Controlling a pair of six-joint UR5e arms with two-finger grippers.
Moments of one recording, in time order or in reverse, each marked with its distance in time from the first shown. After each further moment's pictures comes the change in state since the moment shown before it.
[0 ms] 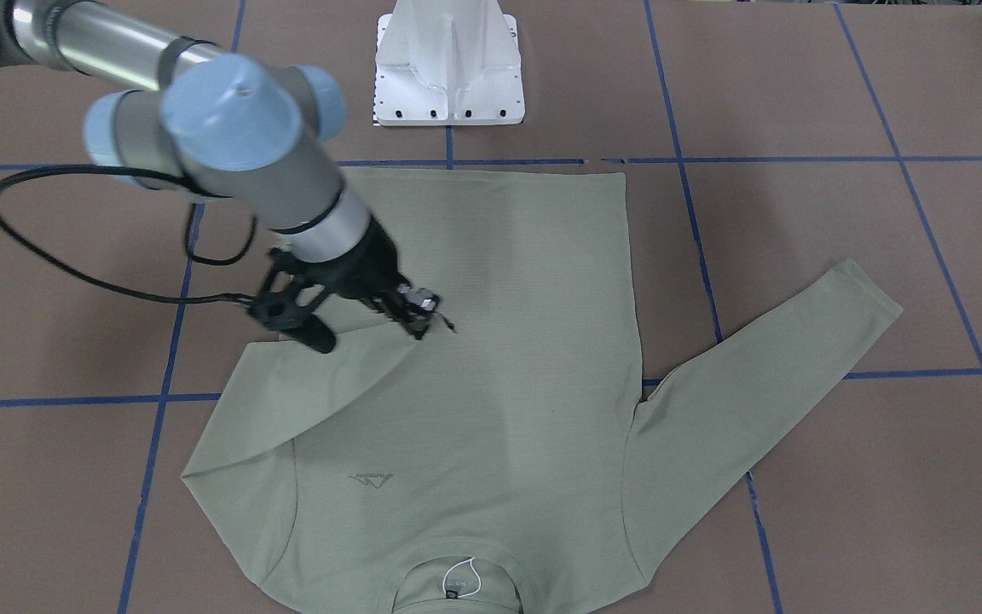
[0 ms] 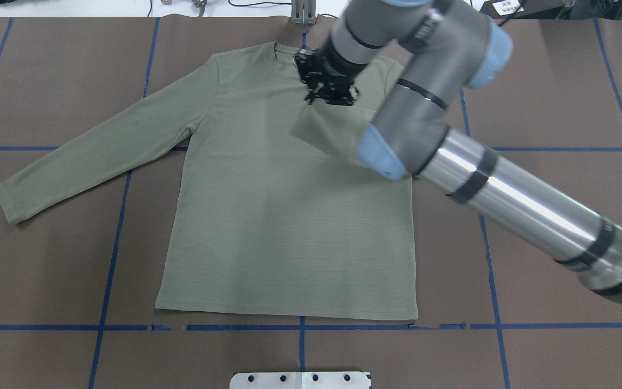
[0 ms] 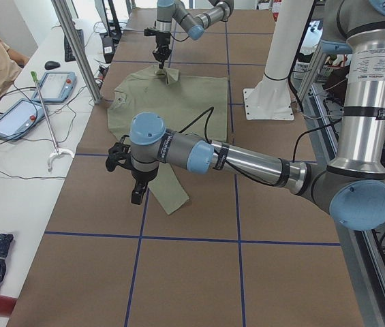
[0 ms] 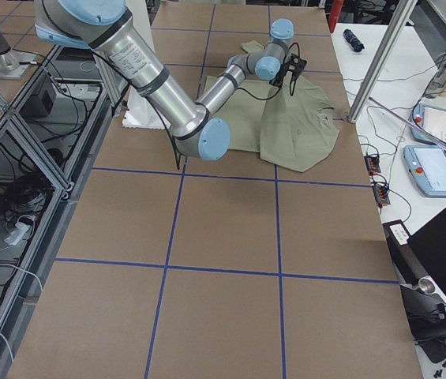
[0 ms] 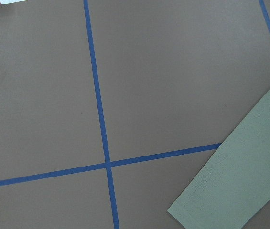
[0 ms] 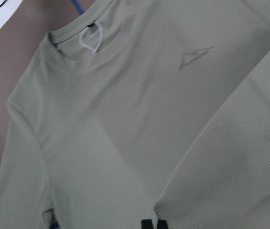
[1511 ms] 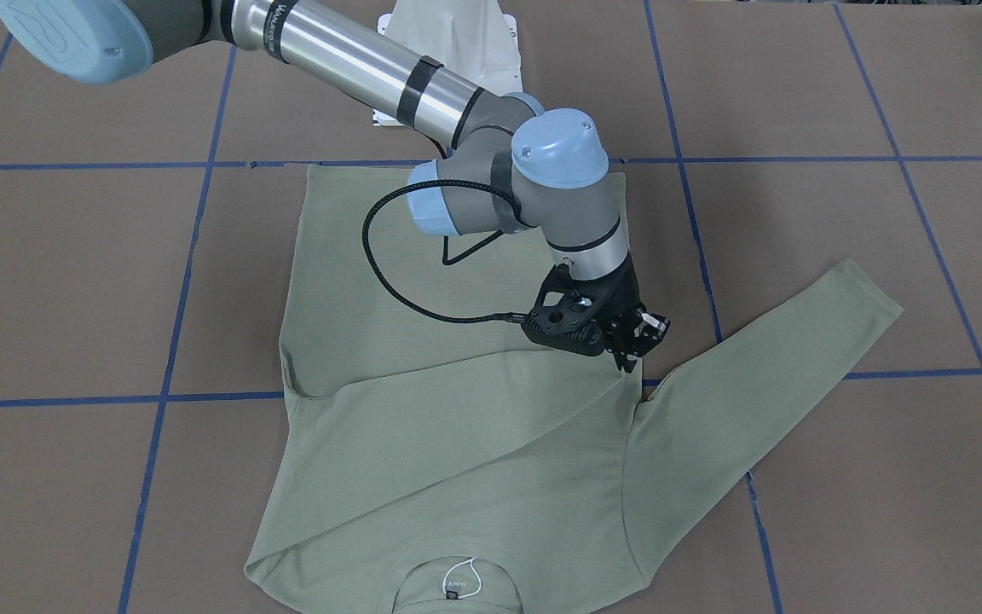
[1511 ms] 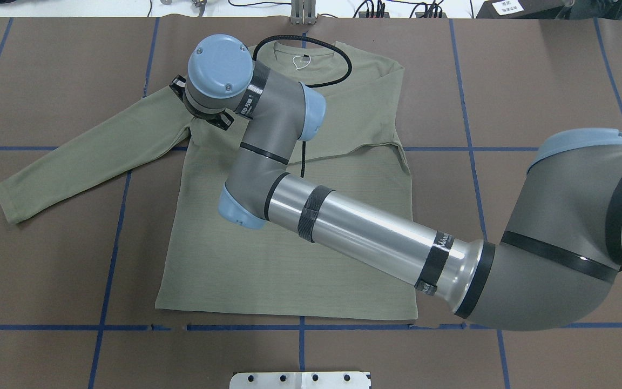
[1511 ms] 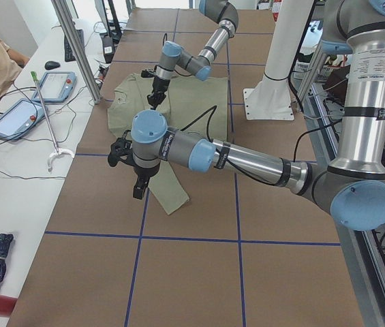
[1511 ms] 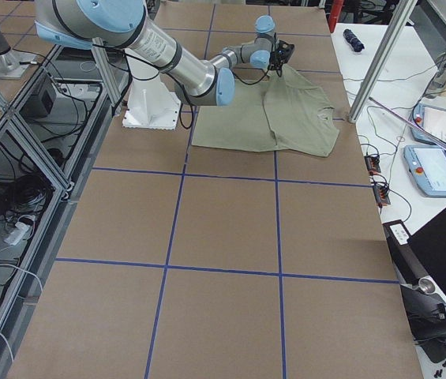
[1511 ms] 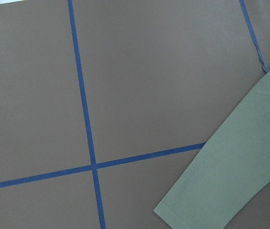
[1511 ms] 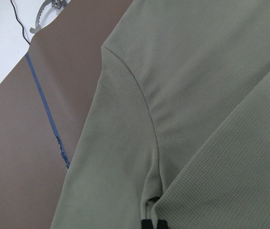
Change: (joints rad) left arm 0.001 0.003 -0.015 -0.006 -0.053 0.004; right arm -0.211 0.328 -0.582 0.412 -0.392 0.098
